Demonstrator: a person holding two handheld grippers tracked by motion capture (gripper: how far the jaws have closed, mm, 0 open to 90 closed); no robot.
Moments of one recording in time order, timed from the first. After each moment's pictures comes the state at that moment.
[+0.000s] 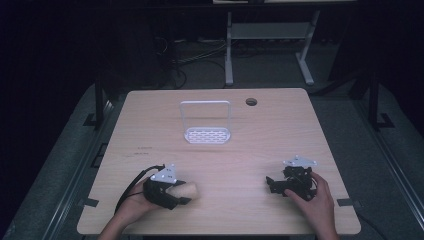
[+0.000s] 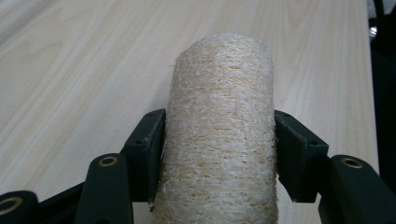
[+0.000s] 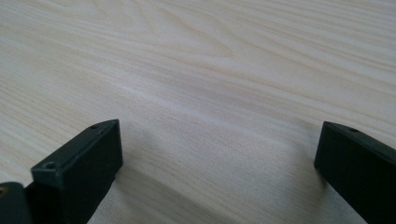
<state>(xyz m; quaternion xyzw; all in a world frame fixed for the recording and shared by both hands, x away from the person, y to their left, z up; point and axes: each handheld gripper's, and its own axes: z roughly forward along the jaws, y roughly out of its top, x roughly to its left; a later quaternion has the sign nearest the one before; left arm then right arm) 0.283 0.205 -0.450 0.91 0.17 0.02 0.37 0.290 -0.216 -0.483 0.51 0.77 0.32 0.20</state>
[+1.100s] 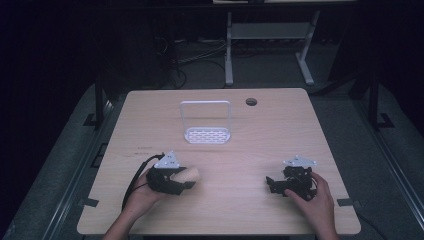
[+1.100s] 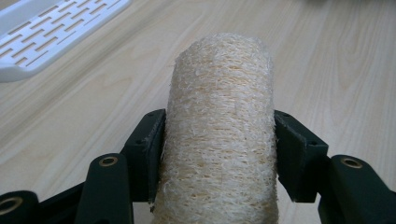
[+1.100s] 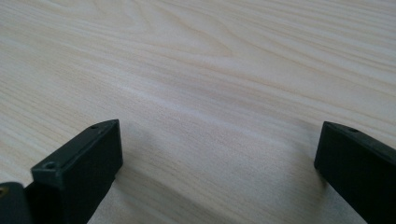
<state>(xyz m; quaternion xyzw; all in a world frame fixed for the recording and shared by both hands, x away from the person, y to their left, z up) 0.302 0.192 -0.433 0.89 0.24 0.07 0.39 0.290 -0.216 -0.483 0.51 0.77 0.32 0.20</state>
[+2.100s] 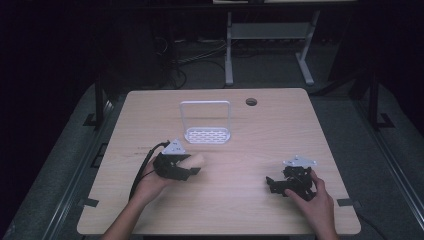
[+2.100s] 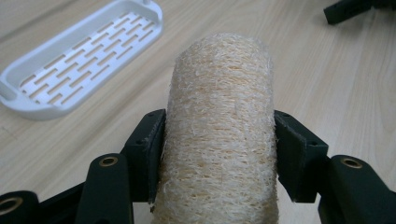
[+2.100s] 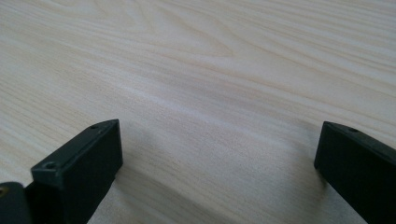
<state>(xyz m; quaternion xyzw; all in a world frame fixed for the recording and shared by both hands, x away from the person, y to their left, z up) 0.335 0.177 -0.428 0.87 0.26 0.09 0.40 0.291 -0.217 -0.483 0.51 0.77 0.32 0.20</state>
